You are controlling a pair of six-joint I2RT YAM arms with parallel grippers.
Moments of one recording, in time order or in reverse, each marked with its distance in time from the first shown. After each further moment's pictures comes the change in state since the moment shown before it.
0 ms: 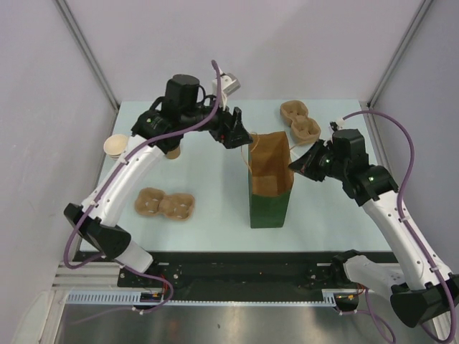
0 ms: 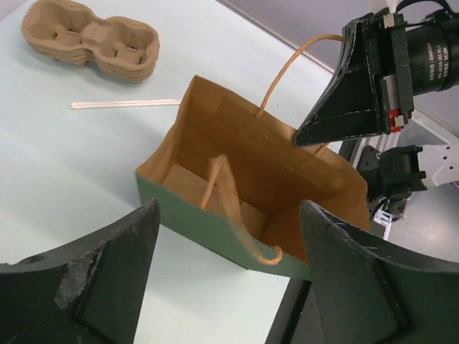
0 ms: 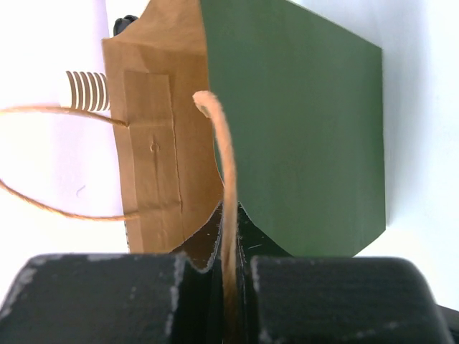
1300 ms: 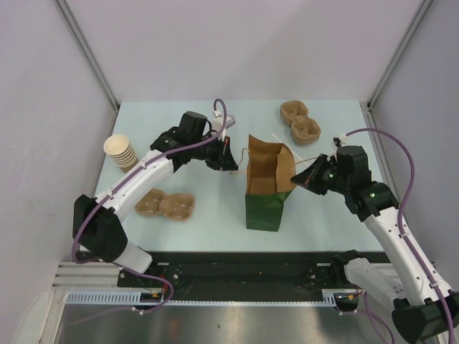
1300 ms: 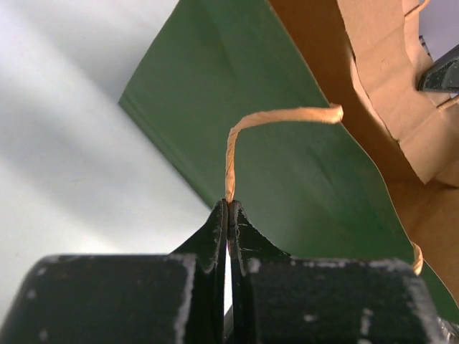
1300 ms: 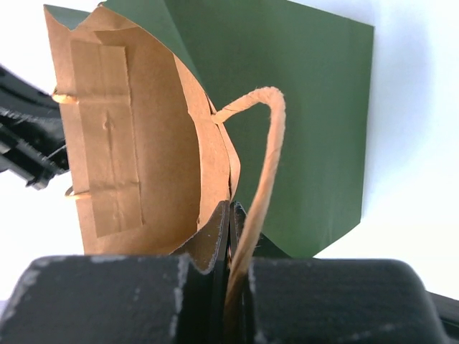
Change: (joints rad) left arm 0.029 -0.036 -0.504 0.167 -0.019 -0.150; right arm -0.041 -0.132 -0.199 0.047 -0.055 0.016
